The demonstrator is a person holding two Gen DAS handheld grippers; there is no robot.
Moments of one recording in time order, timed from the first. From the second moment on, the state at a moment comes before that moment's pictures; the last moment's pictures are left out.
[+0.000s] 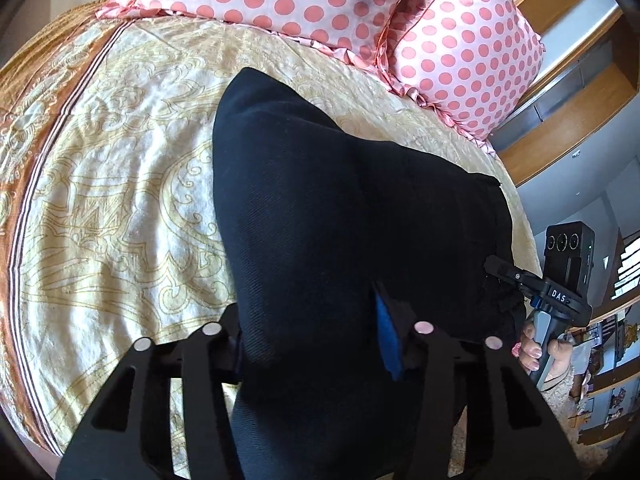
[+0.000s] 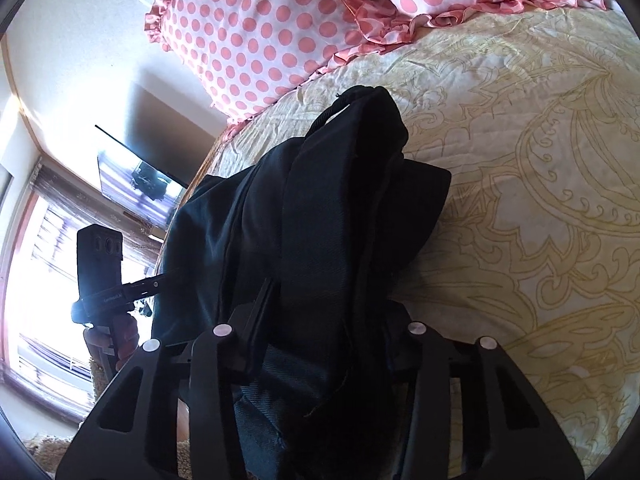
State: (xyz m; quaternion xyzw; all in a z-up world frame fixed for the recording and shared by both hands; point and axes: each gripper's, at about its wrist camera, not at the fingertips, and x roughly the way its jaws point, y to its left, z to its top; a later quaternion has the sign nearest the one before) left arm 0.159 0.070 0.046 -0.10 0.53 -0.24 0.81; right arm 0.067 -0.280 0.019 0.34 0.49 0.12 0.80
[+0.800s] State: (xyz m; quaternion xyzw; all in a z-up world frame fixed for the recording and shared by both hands) left arm 0.260 -0.012 0.072 -0.13 0.45 -0.24 0.85; right arm 0.167 -0.358 0.010 0.35 0.45 0.04 0.82
